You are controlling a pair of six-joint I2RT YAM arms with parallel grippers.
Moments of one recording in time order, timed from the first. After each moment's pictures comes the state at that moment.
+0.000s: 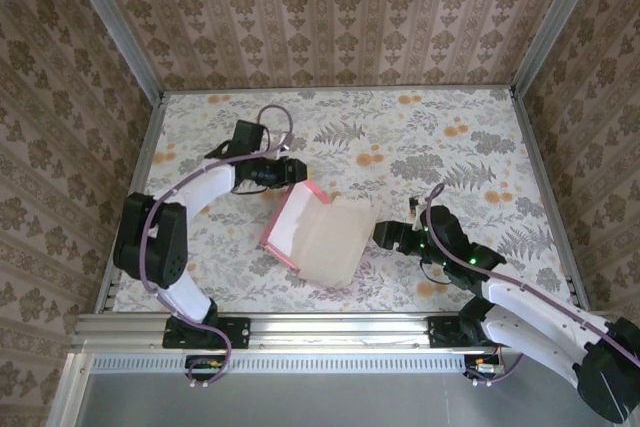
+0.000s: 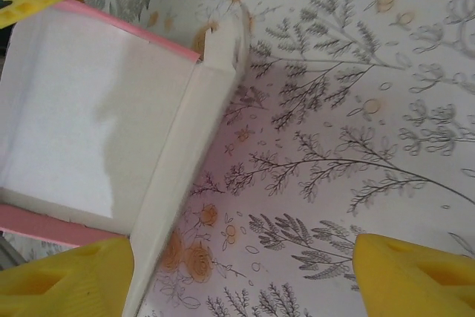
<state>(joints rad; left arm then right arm) -0.37 1.62 0.99 -0.24 0.68 -0.51 0.60 0.86 0.36 -0.12 -0.14 0.76</state>
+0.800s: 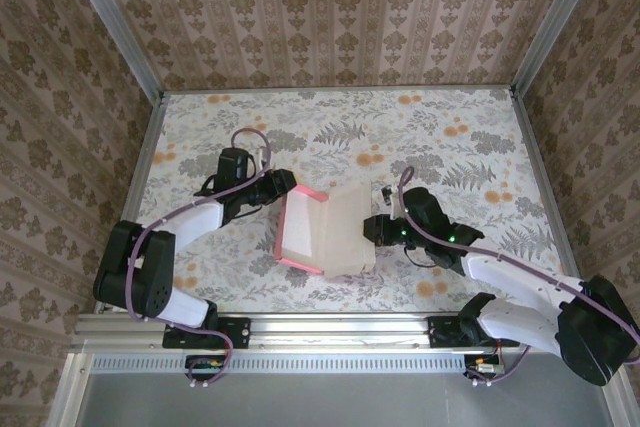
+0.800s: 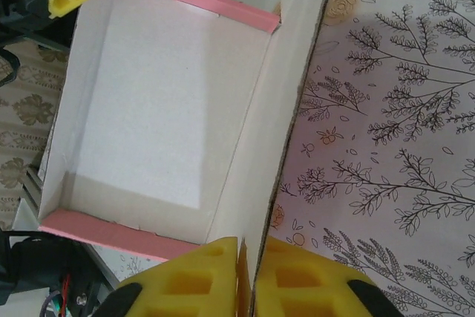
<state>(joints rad) -0.35 1.46 0.70 0.11 0.59 -0.76 0.63 1.07 0.53 -0.12 -0.27 0.66</state>
